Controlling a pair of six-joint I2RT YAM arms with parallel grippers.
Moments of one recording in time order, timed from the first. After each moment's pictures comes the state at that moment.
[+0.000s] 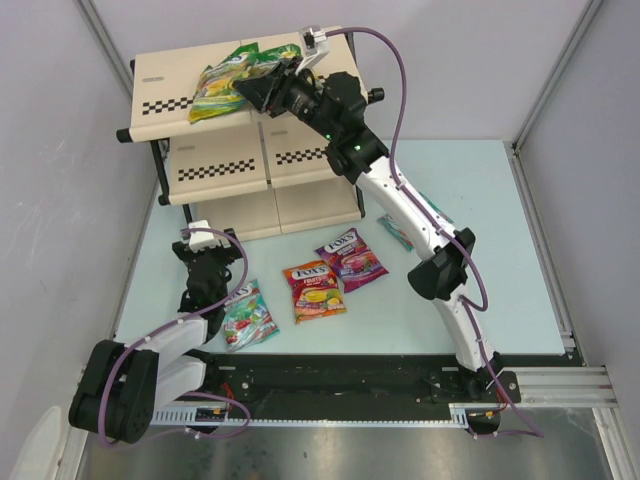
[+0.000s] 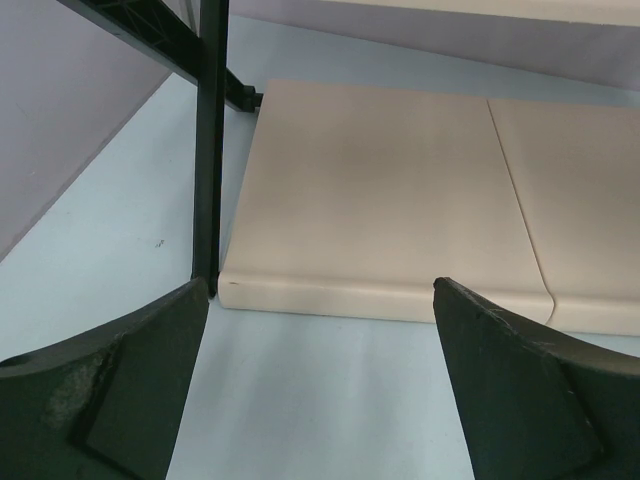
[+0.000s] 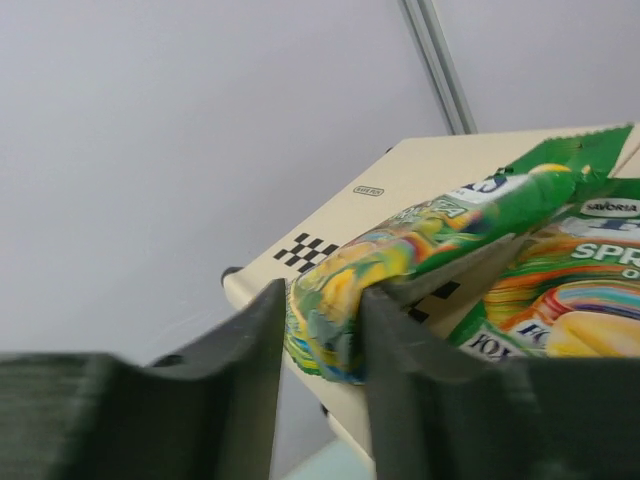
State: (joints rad) left arm -0.23 1.07 0.18 0.83 -0.48 -0.10; right arm 0.75 2.28 2.63 0.04 -0.25 0.60
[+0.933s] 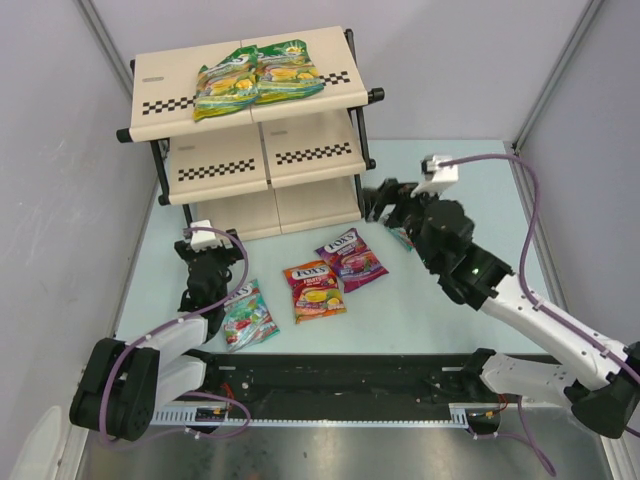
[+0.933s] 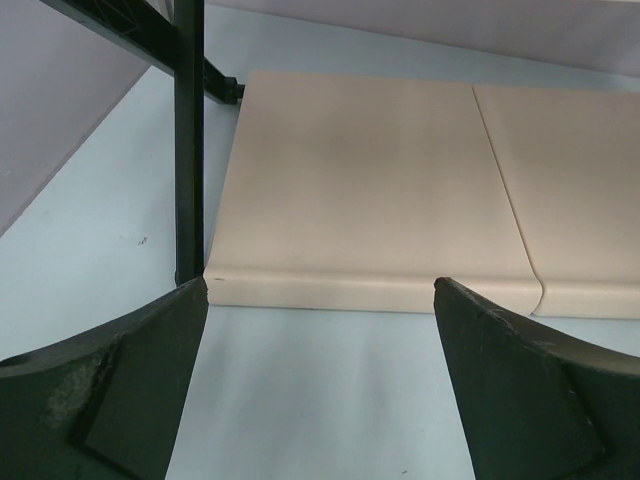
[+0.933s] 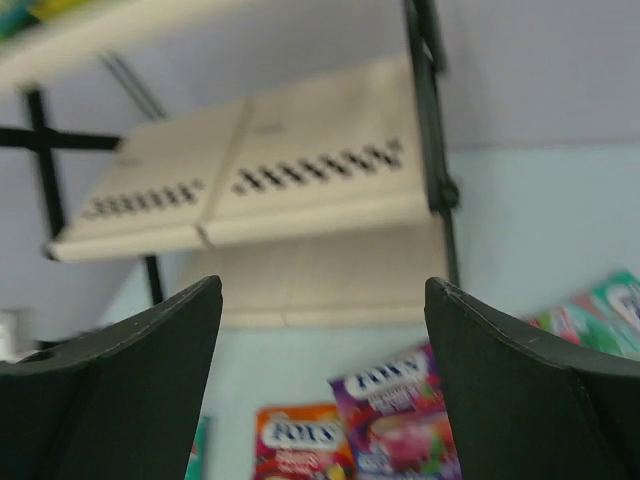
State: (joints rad) left arm -0.23 1.08 0.18 0.83 -0.44 -0.10; right arm 0.82 1.06 1.11 0.03 0.44 0.33
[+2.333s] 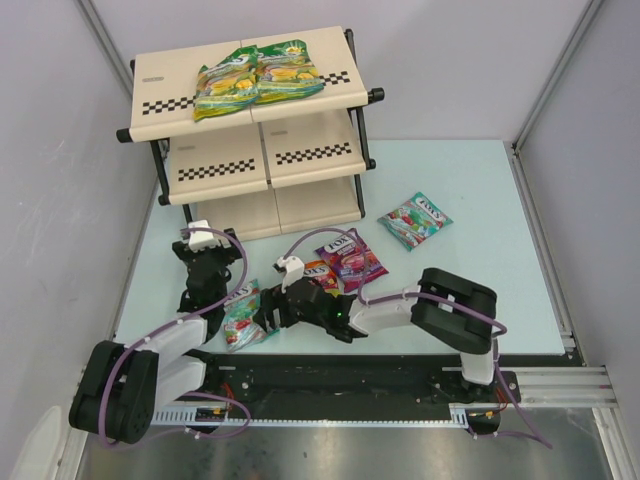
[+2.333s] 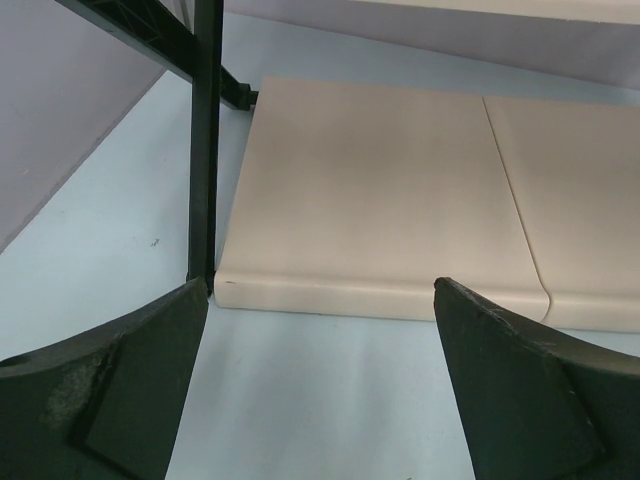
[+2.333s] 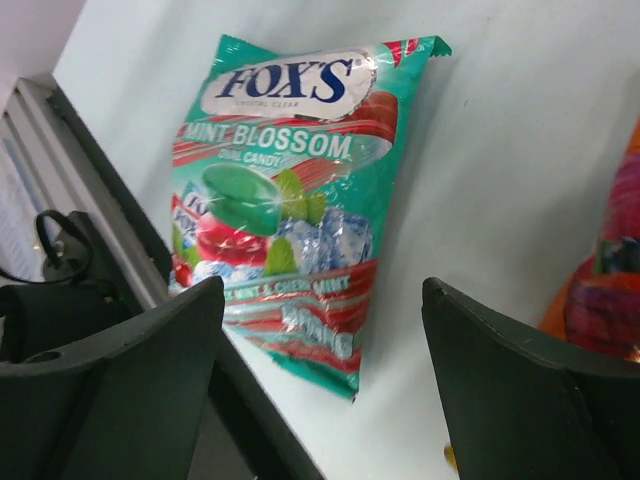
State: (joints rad) left arm -0.23 1.07 0.18 0.82 -0.47 -0.11; right arm 1.24 1.88 0.98 0.46 0.14 0.68
